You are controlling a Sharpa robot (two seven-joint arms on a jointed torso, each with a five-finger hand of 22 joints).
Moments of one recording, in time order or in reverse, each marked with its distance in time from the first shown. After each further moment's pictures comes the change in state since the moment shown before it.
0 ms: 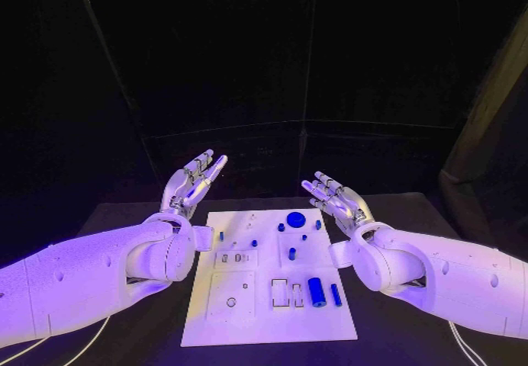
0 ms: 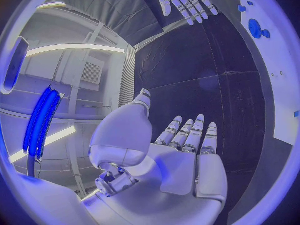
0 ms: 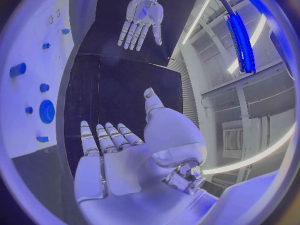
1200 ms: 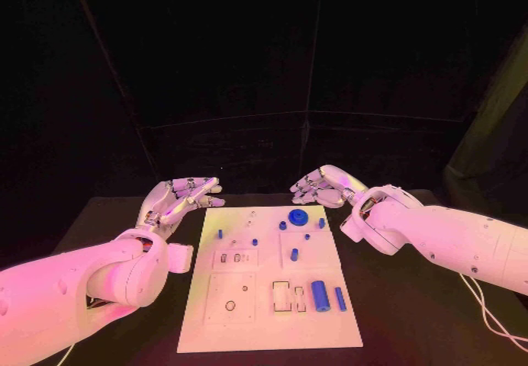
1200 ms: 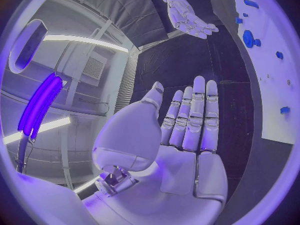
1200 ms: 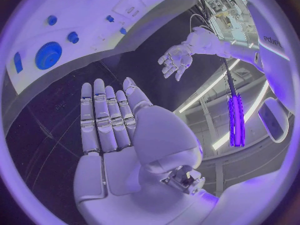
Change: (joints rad) left arm 0.000 -0.126 0.000 0.105 -0.047 0.168 0.003; left_hand 0.219 0.017 0.044 -0.114 0.004 0.655 0.077 0.116 0.037 0.832 0.000 0.143 0.044 0.823 -0.081 0.228 0.135 0.031 0.795 -0.052 0.341 0.128; right arm 0.148 0.036 0.001 -0.205 -0.870 0.153 -0.201; right_hand 0.309 -0.001 0.048 -0.235 -0.006 0.839 0.076 0.108 0.051 0.941 -0.020 0.077 0.040 1.049 -0.078 0.162 0.058 0.101 0.679 -0.062 0.351 0.125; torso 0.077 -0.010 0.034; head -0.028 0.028
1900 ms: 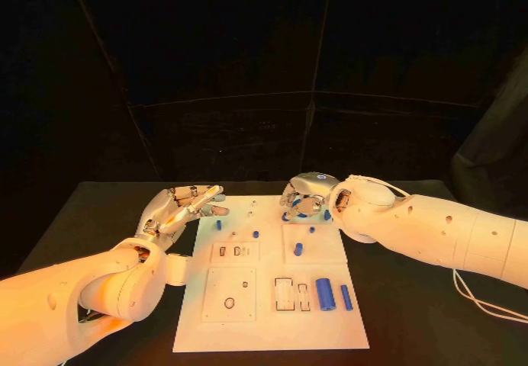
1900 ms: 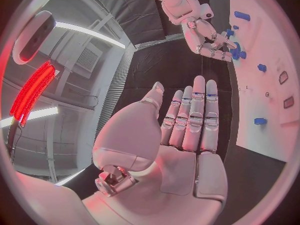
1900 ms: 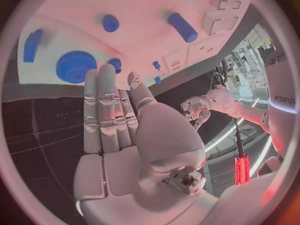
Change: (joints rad) left arm -0.001 0.017 0.000 0.030 0.002 0.055 -0.027; left_hand 0.000 0.000 0.004 -0.004 0.000 0.014 0.000 -0.004 -0.001 0.016 -0.002 -0.004 0.000 0.014 0.000 -0.004 0.011 0.000 0.011 -0.003 0.000 -0.004; right arm 0.038 0.081 0.002 -0.050 -0.563 0.167 -0.246; right_hand -0.019 -0.044 -0.028 -0.005 -0.008 0.069 -0.049 -0.054 -0.003 0.029 -0.052 -0.027 0.006 0.286 -0.089 0.396 0.264 0.000 0.239 -0.111 0.497 0.296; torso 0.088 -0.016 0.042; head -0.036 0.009
